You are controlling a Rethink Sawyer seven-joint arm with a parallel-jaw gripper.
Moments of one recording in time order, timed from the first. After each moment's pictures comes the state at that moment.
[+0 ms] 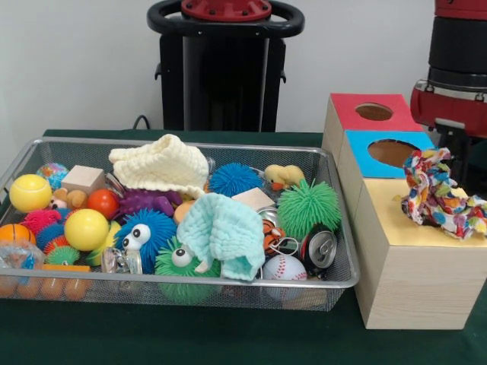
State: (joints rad) arm 0.38 -0.47 -0.39 1.54 0.81 0.43 2.10
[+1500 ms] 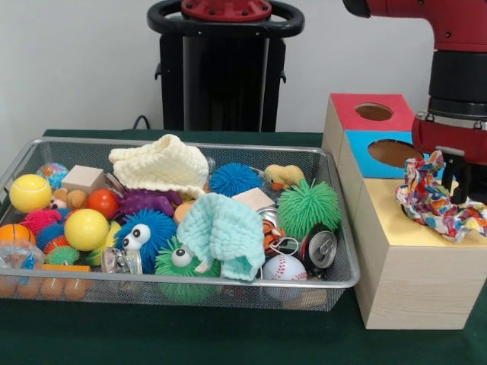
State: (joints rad) arm 0.37 -0.45 -0.30 1.60 0.81 0.20 2.10
